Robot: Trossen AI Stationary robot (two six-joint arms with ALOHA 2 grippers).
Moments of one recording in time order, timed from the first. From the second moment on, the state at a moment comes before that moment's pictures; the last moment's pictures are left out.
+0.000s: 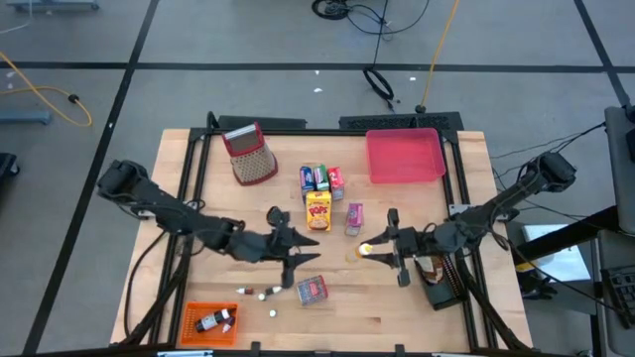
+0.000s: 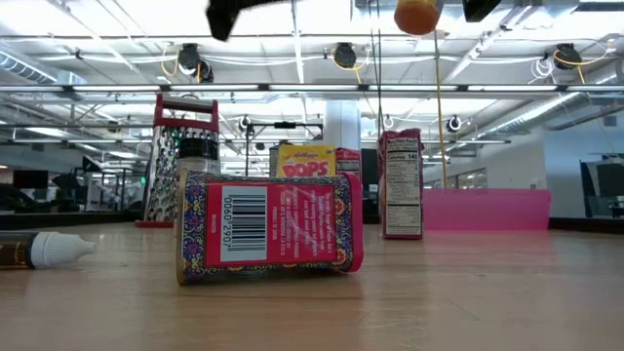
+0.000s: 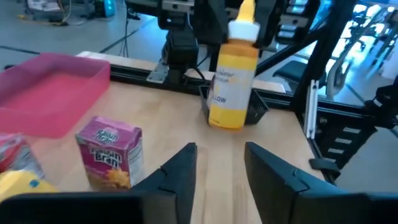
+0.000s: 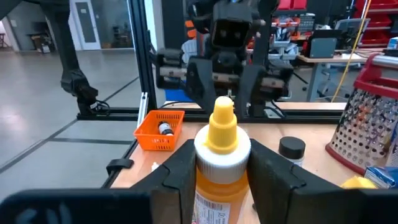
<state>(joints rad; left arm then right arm) -0.42 1.49 0.91 0.33 -0.44 -0.27 0.54 1.11 0.58 0.49 0.42 0.08</state>
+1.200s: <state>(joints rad) -0.29 1.76 1.09 0.53 -0.25 -0.22 0.44 1.21 0.58 0.63 0.29 0.06</state>
